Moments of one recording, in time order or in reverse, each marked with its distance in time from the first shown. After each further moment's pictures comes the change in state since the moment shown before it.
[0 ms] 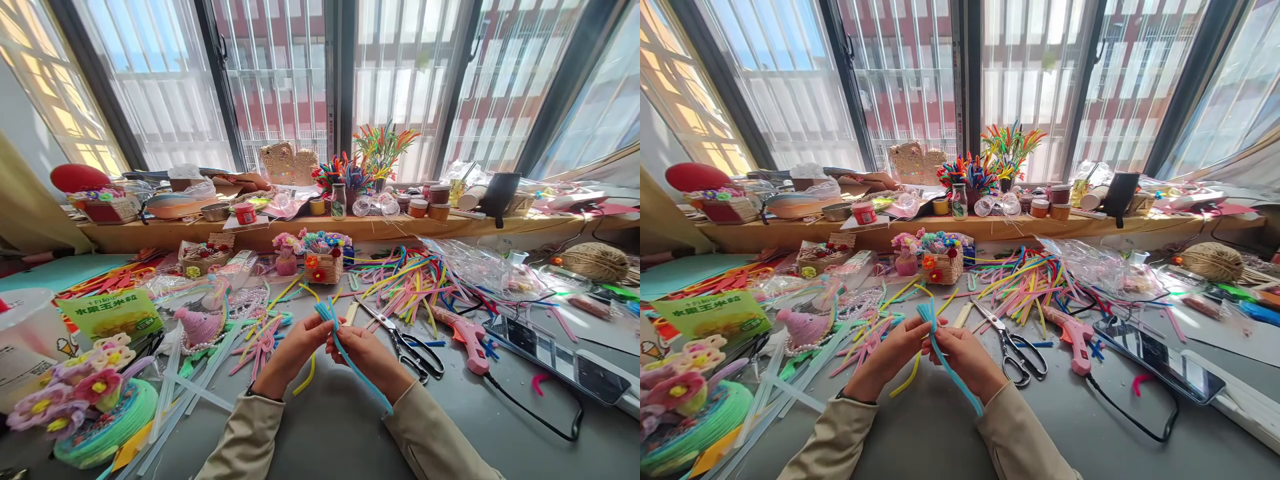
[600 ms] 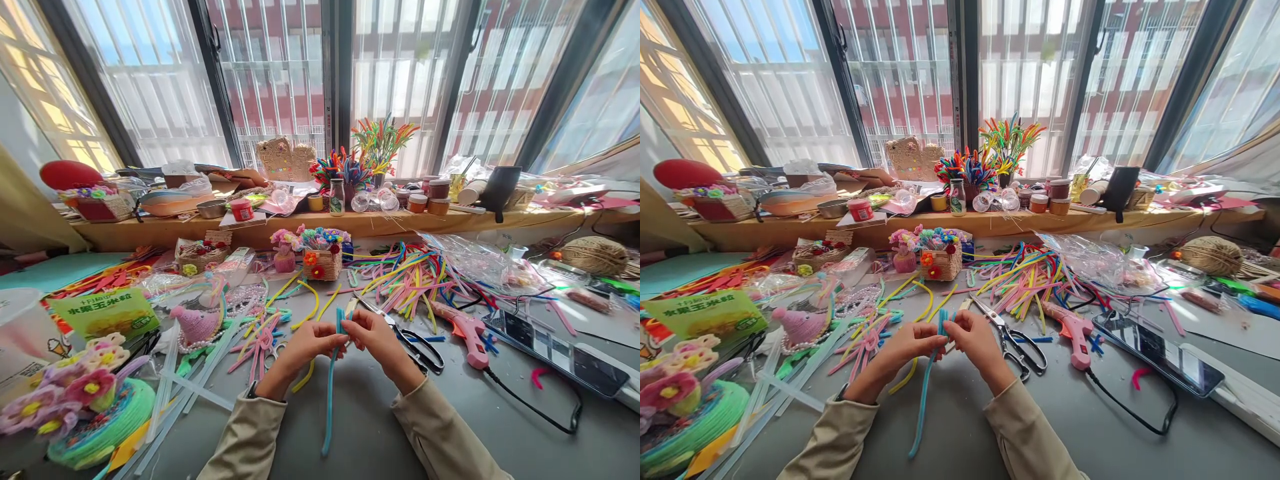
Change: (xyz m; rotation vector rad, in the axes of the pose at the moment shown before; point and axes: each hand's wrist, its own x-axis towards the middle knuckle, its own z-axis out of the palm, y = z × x) left_hand -0.001 -0.001 0.005 0.355 -0.040 -0.078; right_hand 0.000 -0.014 -0.012 -0.527 0.318 -0.182
